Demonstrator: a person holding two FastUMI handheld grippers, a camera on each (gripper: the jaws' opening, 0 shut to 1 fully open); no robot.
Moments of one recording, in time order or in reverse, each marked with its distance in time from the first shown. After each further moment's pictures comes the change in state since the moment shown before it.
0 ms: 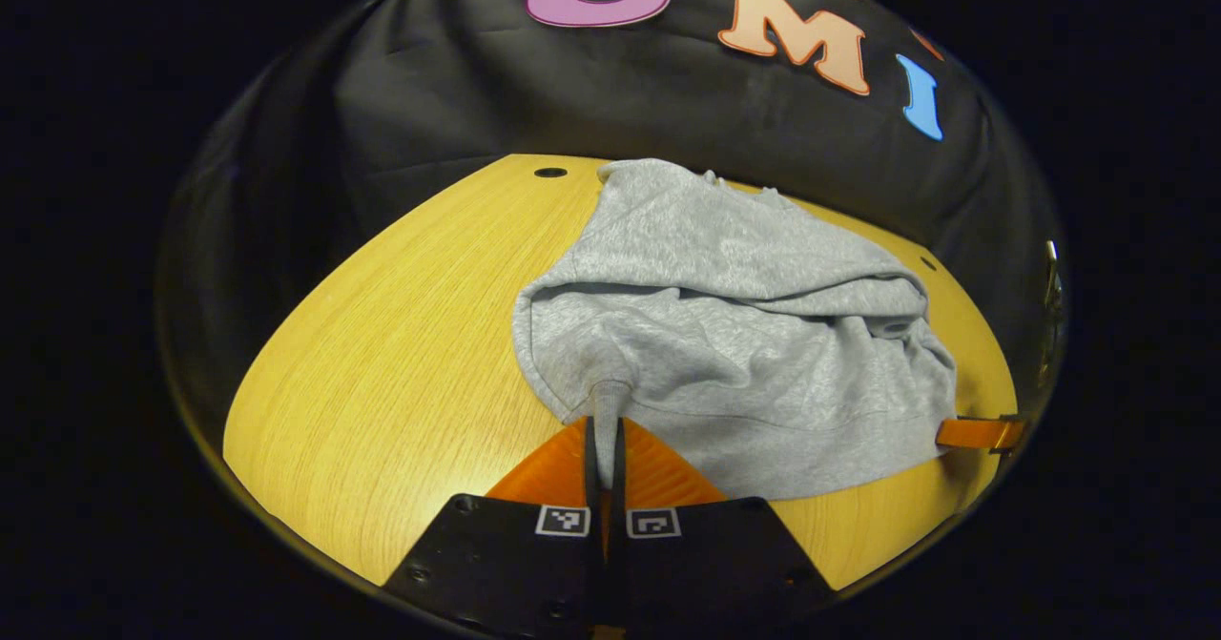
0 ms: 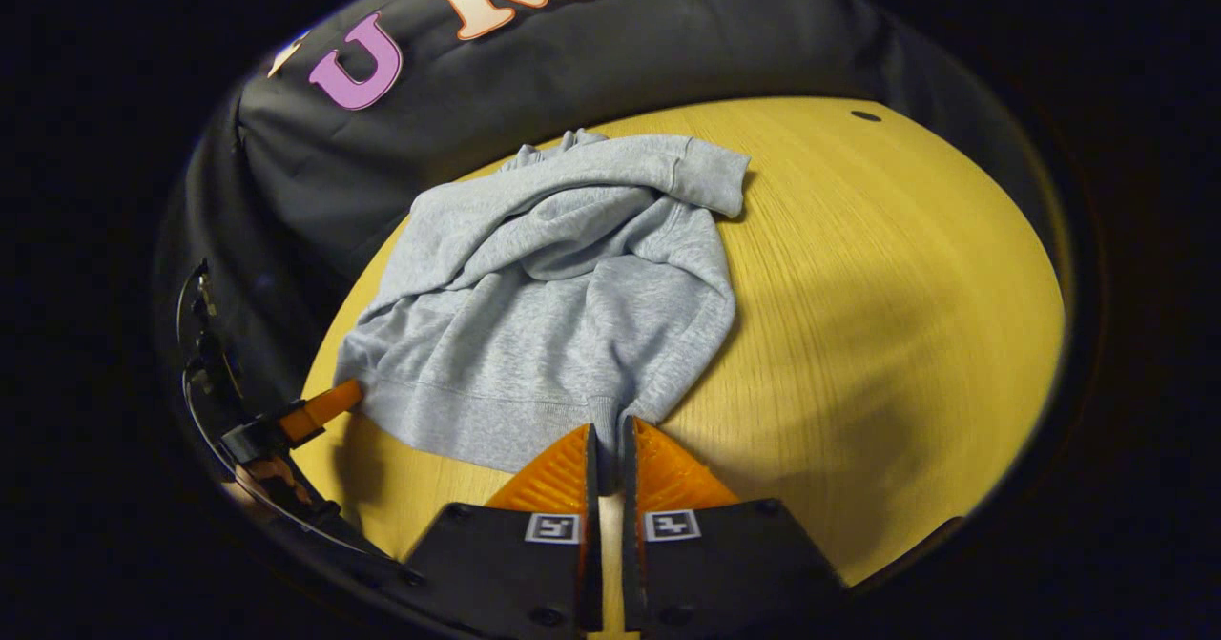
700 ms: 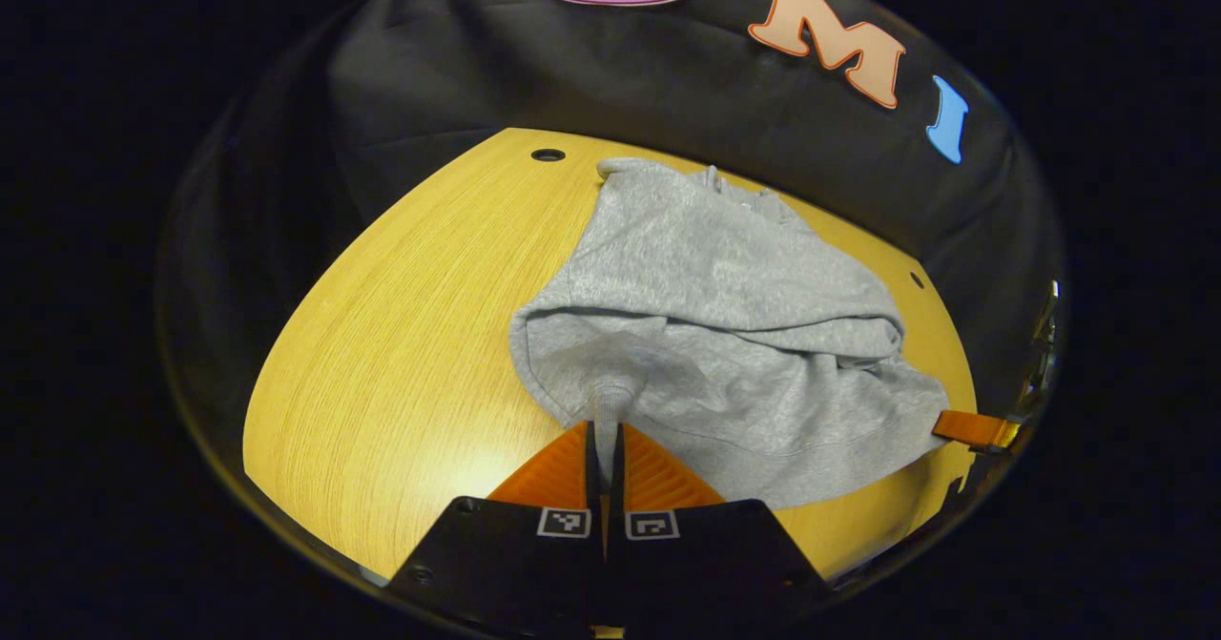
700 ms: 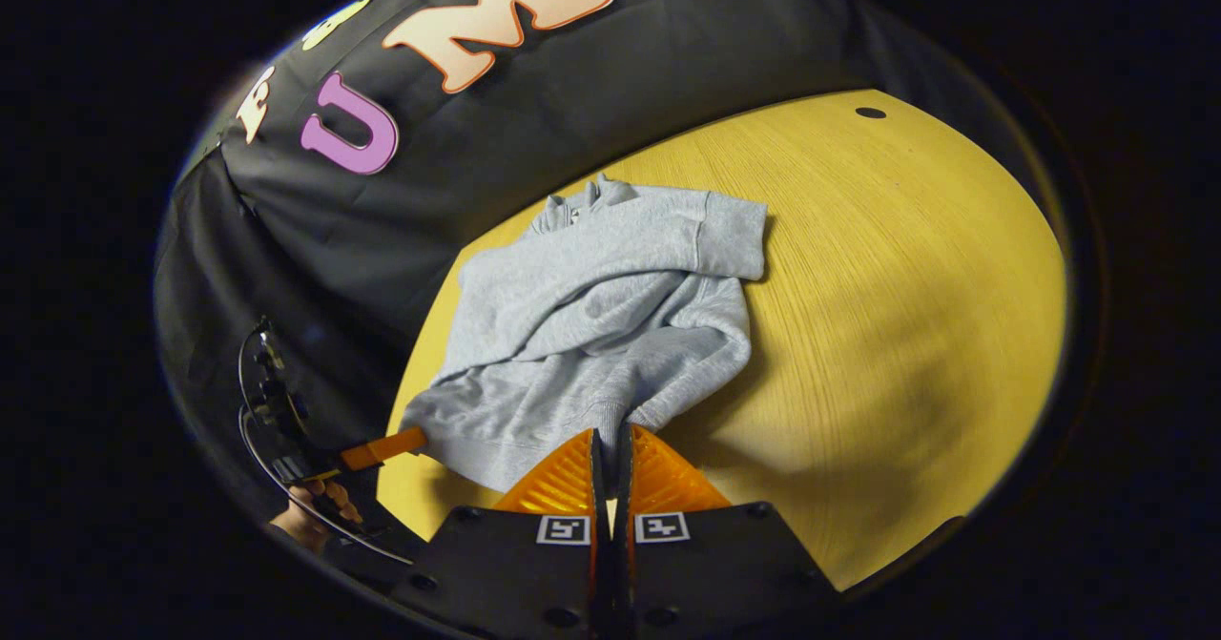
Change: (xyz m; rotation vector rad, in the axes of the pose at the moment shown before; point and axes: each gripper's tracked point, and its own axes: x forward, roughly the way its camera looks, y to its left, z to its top) left arm -0.026 -0.005 0.046 -0.118 0.150 -0.087; right arm -0.046 0.034 0.072 0.170 -0.026 0.152
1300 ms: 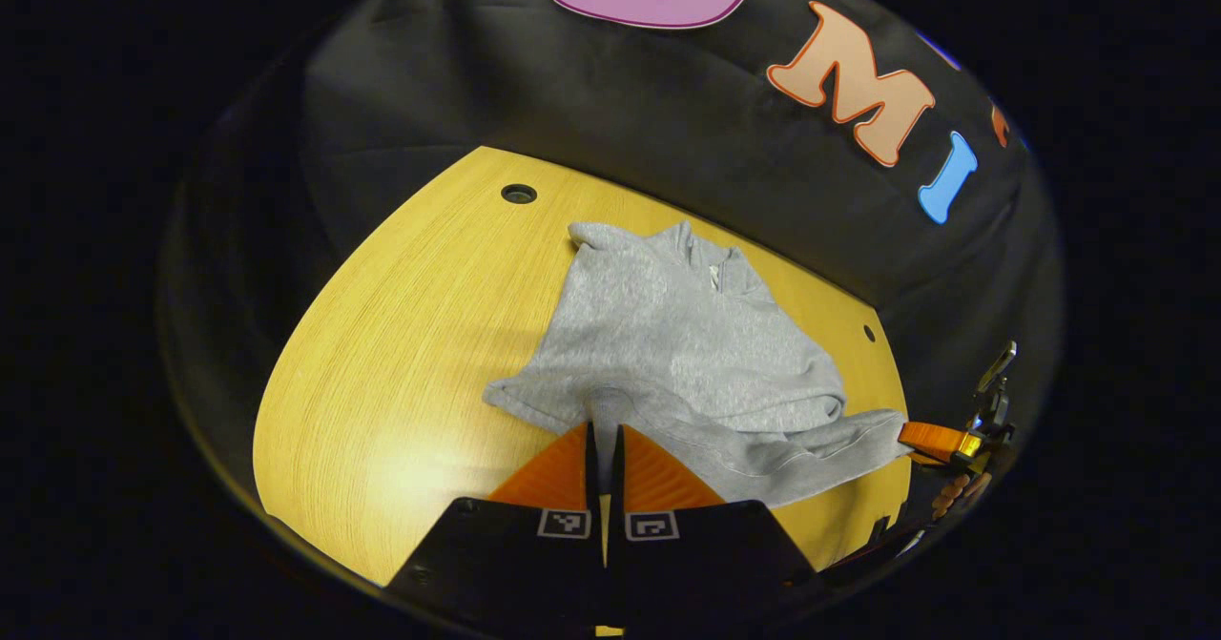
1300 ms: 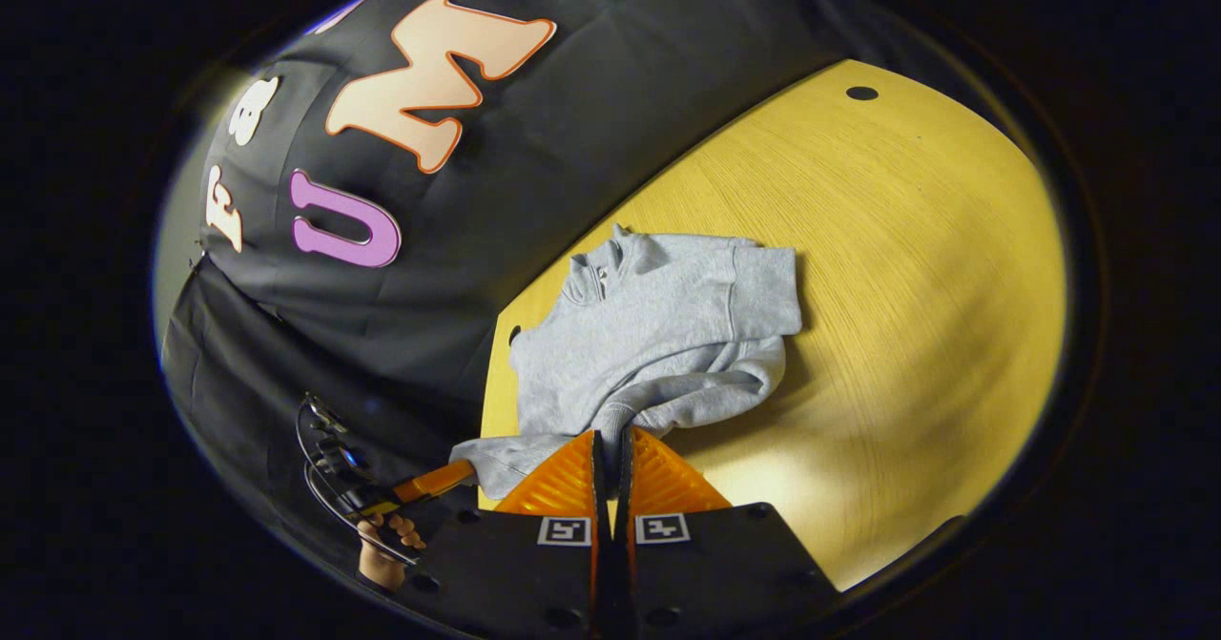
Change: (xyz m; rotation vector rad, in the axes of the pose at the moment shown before) left arm 0.004 -0.012 0.098 -0.079 0.020 -0.134; right arm -0.002 0.037 0.089 0.256 0.007 0.122
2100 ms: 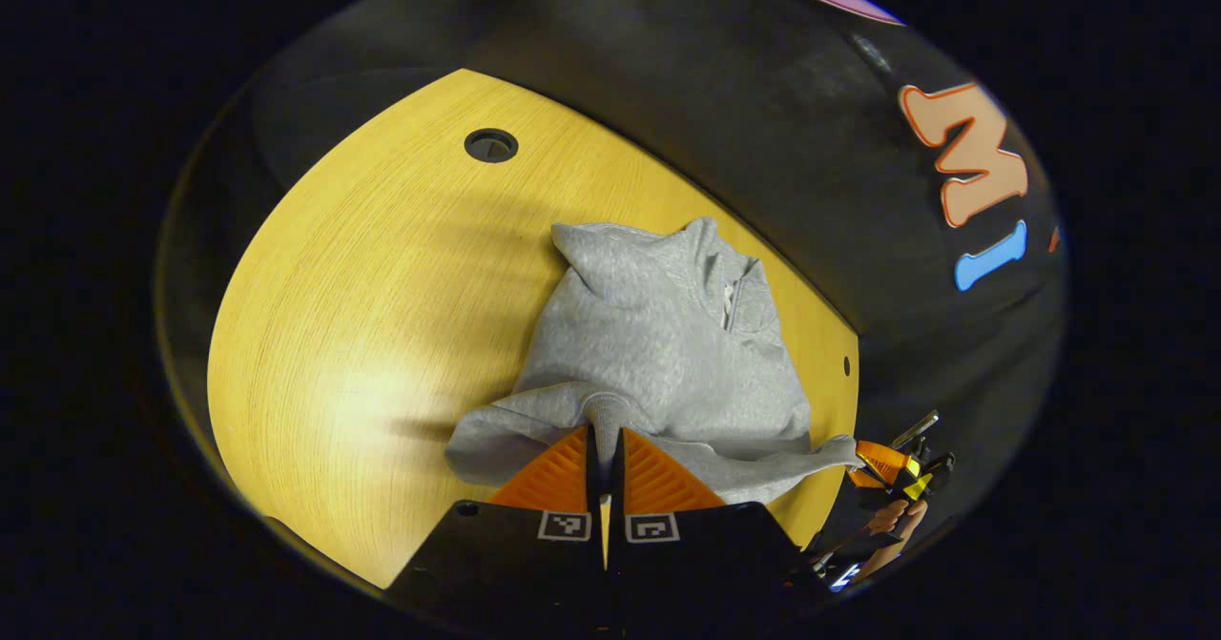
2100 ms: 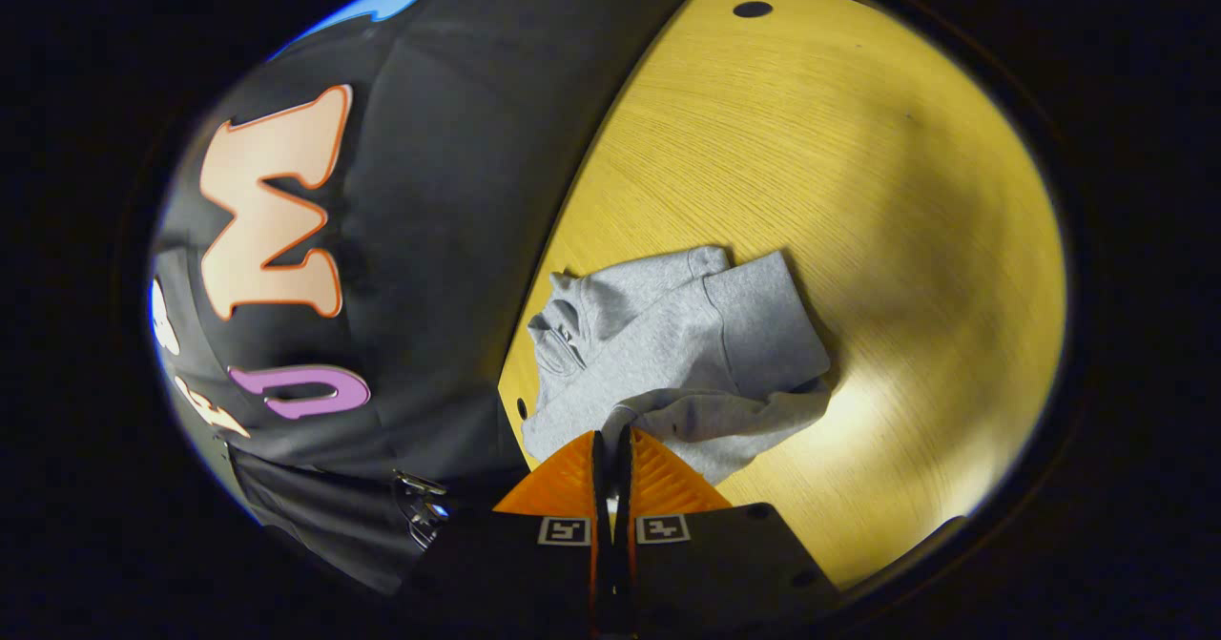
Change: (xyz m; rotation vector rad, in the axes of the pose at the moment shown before) left arm 0.100 0.003 0.063 -0.227 0.290 -0.104; right arm 0.079 -0.032 0.080 0.474 0.079 -0.085
